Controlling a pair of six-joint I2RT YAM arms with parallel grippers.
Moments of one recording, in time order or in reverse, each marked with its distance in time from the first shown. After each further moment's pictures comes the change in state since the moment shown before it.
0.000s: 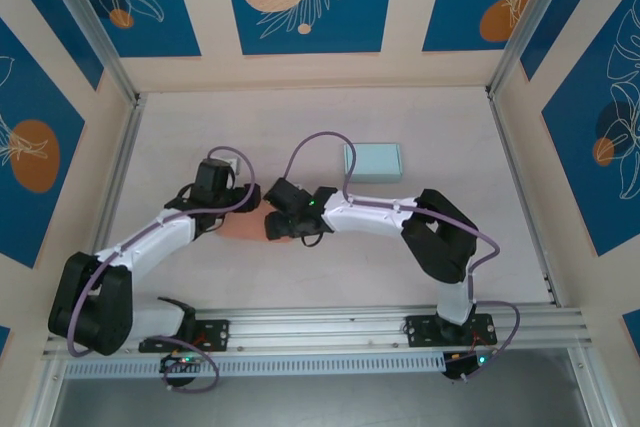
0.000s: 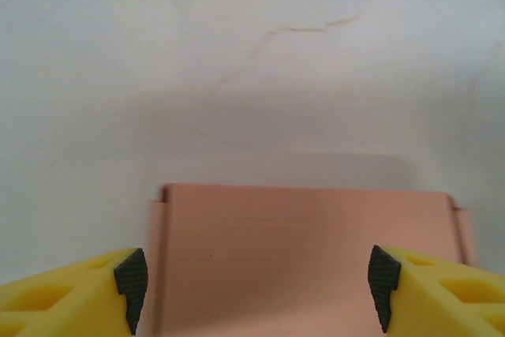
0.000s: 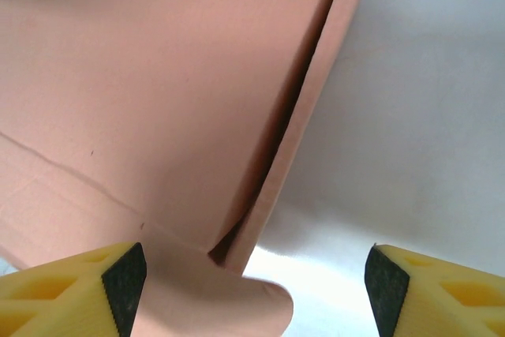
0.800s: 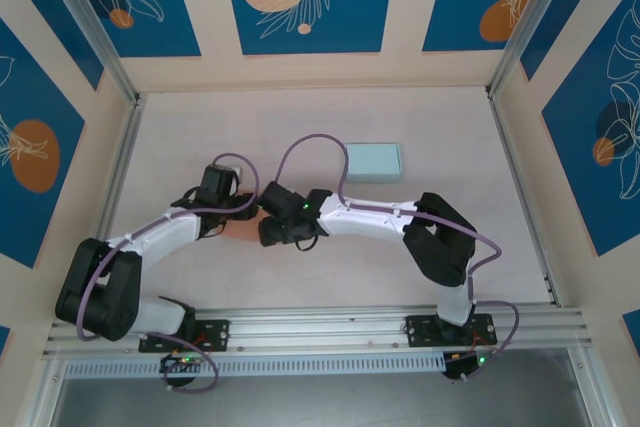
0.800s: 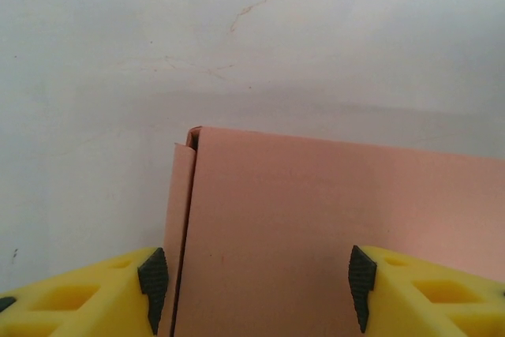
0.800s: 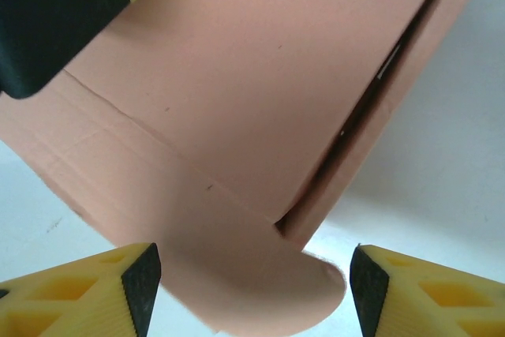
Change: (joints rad) left arm 0.000 0.083 -0.038 0.026 0.038 0.001; right arm 0.047 0.006 0.050 -0.043 -0.036 0.010
